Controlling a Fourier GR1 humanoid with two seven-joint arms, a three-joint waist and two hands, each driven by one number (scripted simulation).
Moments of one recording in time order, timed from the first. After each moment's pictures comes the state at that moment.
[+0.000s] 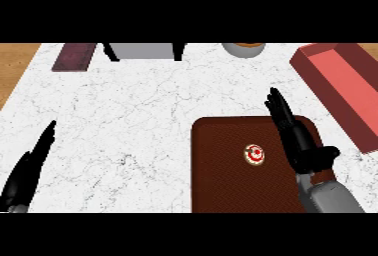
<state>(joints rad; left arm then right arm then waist) 0.06 0.62 -0.23 -1.47 0.11 0.33 0.09 -0.19 -0.33 0.34 -1.46 -0.29 -0.22 -0.14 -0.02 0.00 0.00</state>
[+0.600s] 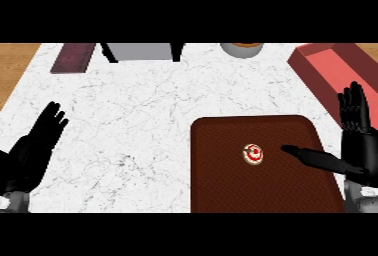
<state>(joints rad) 0.01 0.50 -0.09 -1.59 0.41 0.20 0.10 -0.06 -0.42 0.12 -1.58 -0.19 -0.40 -0.29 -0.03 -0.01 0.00</state>
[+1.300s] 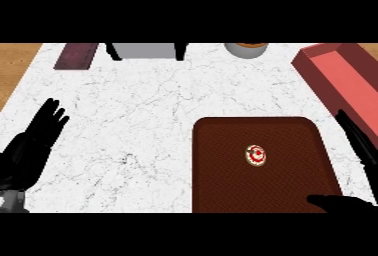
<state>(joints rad) 0.00 0.49 -0.06 -1.62 0.46 0.15 0.14 0.15 -0.77 0.26 -1.89 0.22 -0.33 0.05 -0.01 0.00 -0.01</state>
